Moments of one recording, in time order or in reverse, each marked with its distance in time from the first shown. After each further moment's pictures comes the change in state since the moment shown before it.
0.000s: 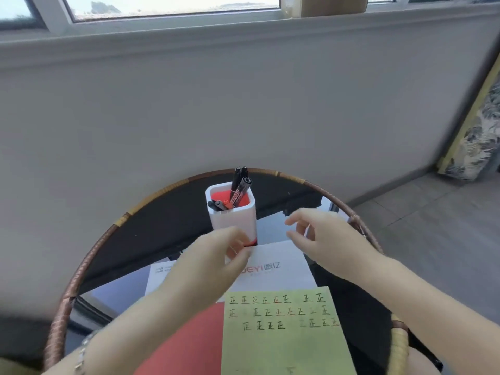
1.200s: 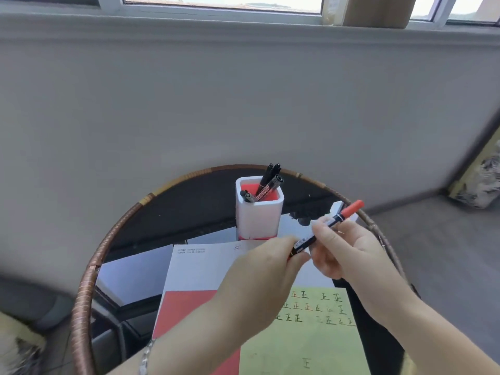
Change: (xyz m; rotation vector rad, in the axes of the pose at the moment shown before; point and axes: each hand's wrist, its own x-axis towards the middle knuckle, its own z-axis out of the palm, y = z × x) left_hand -0.029 0.015 0.016 -0.107 0.094 0.188; right_hand -0.031 -0.067 0.000 0.945 0.032 0.274
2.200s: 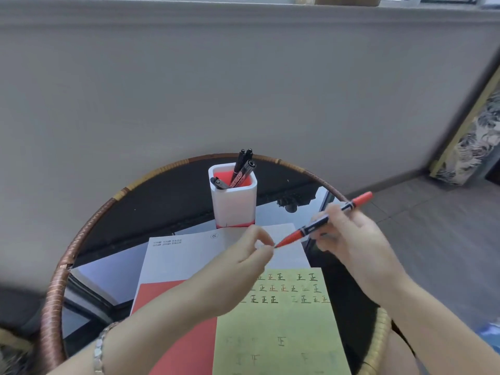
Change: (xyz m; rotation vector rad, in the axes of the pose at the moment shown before) left_hand 0.002 -0.002 0.003 -0.387 -0.380 -0.349; right_hand -0.002 0.027 -0.048 0.144 0.061 -0.003
